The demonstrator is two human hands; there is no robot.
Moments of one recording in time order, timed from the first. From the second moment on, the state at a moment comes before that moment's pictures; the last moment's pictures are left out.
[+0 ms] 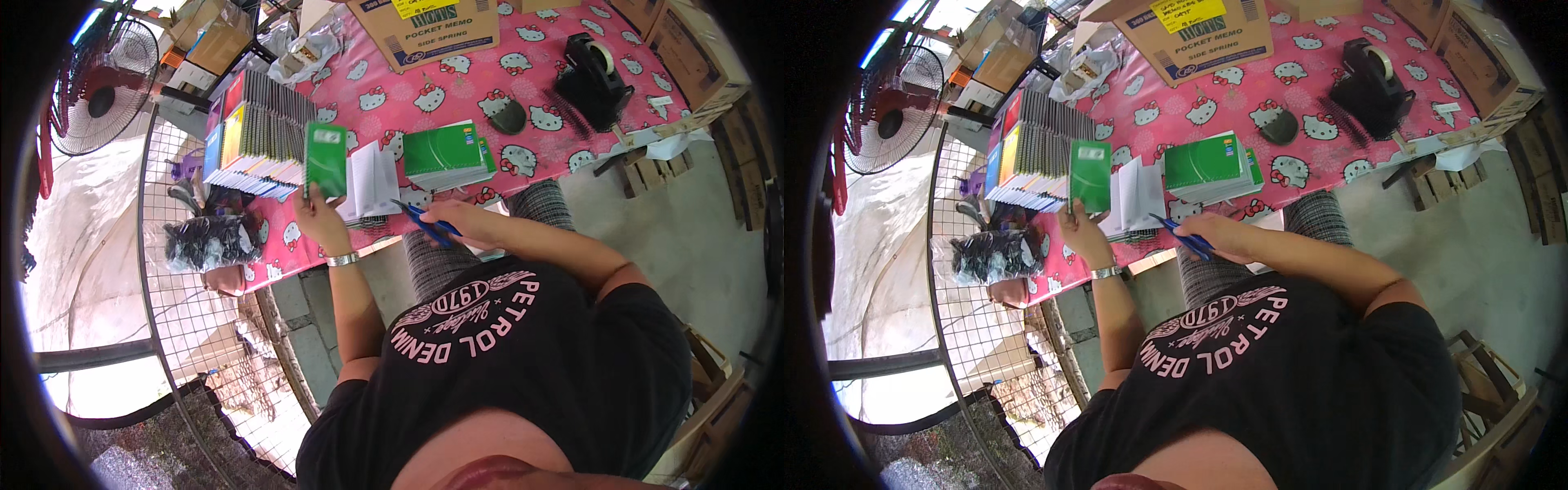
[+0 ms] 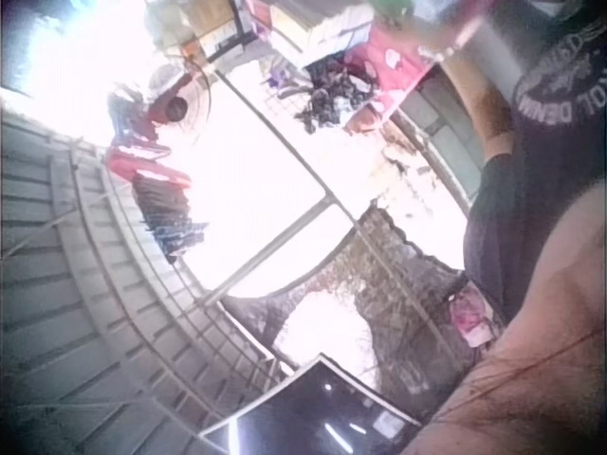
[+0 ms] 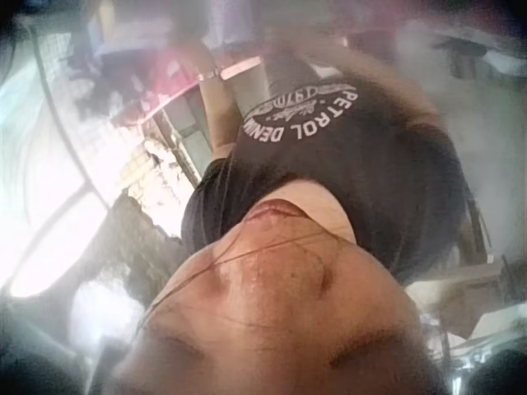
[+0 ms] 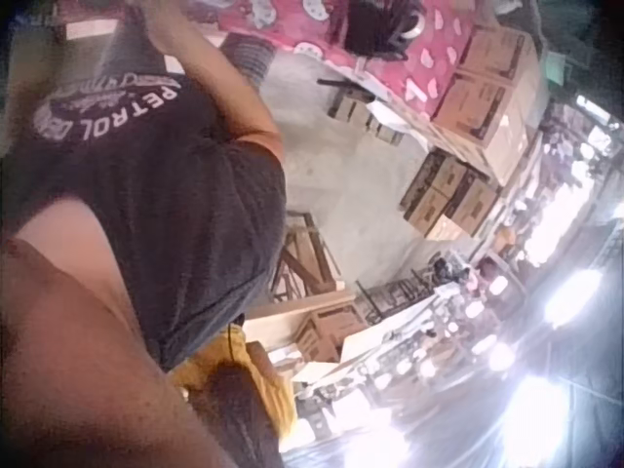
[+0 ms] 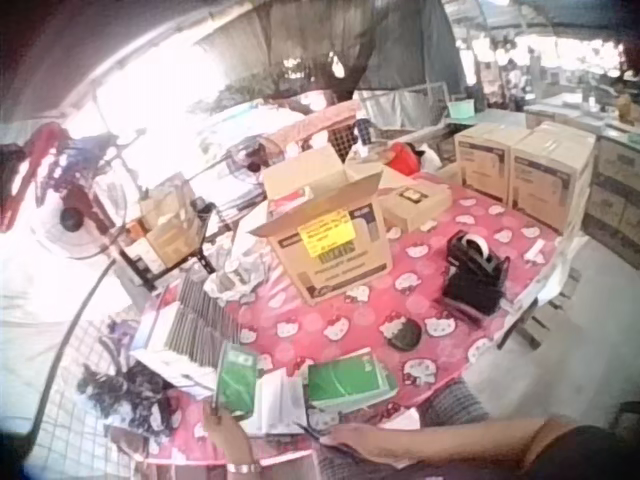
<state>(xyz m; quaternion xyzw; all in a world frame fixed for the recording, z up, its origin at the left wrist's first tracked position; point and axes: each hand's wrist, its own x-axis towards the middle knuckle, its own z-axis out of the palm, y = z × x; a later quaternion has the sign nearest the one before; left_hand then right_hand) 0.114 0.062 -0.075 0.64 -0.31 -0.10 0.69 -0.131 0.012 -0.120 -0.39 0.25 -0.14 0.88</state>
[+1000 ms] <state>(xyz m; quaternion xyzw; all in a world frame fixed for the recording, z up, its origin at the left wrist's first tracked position) 0.139 0.099 -0.114 0.79 -0.21 0.02 0.57 -0.036 0.017 -0.117 -0.88 0.18 -0.14 0.41</state>
